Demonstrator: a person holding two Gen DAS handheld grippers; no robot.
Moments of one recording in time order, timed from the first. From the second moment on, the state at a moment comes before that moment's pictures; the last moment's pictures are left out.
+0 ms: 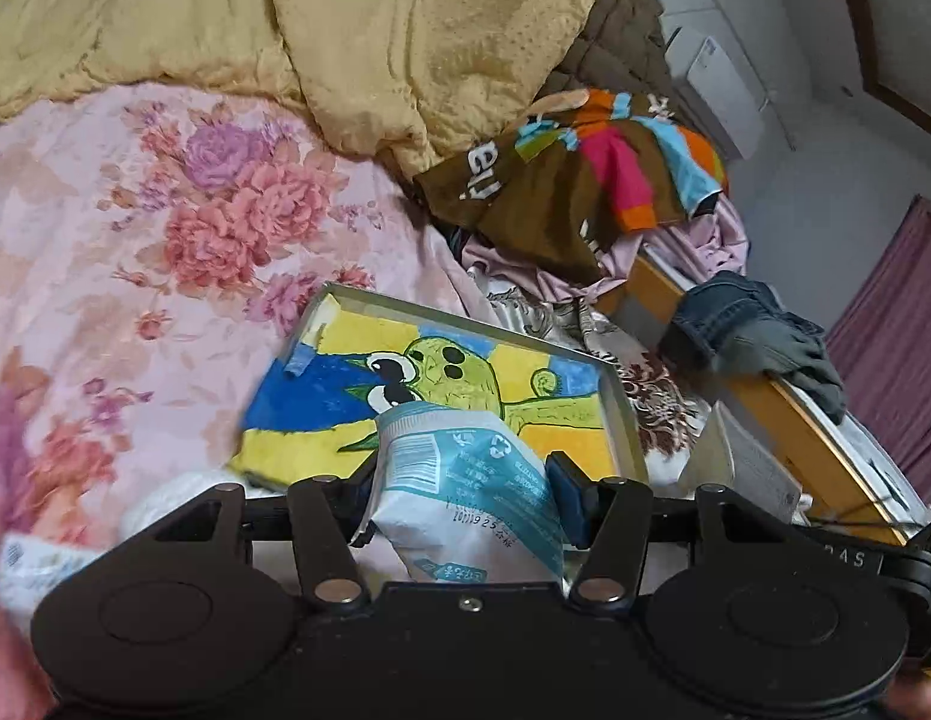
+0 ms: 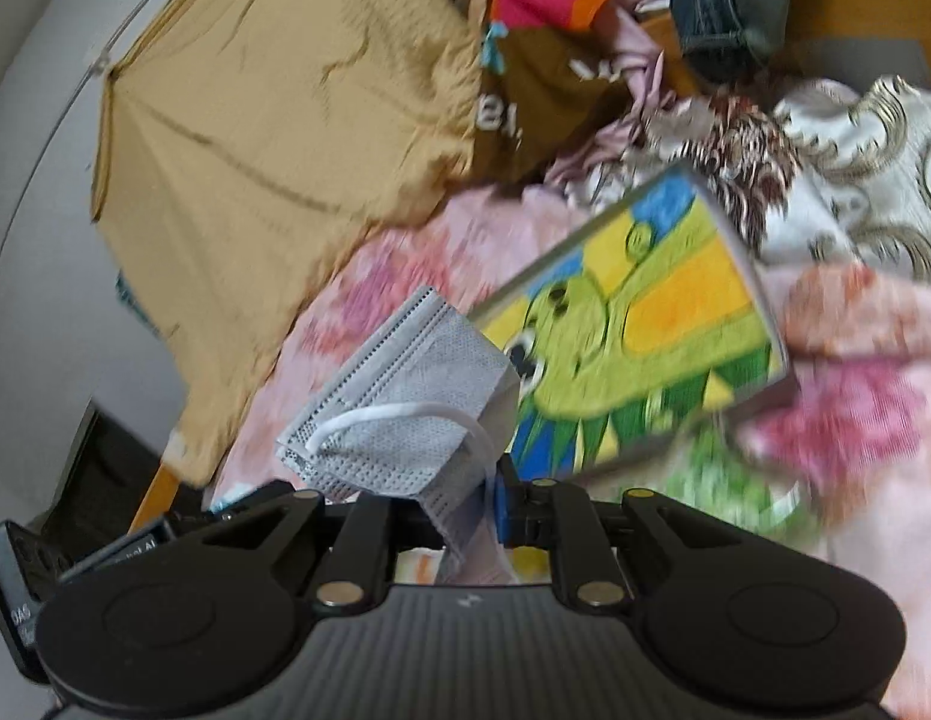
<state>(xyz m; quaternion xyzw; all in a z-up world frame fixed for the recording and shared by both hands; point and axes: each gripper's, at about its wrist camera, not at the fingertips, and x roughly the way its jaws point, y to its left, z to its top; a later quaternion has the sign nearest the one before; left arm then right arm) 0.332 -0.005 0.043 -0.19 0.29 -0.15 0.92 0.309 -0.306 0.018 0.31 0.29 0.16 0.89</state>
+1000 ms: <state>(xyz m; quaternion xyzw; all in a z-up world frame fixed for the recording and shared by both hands) 0.453 -0.021 -0.051 -0.17 0.34 -0.13 0.92 0.412 -0.321 -0.028 0.28 0.31 0.01 0.91</state>
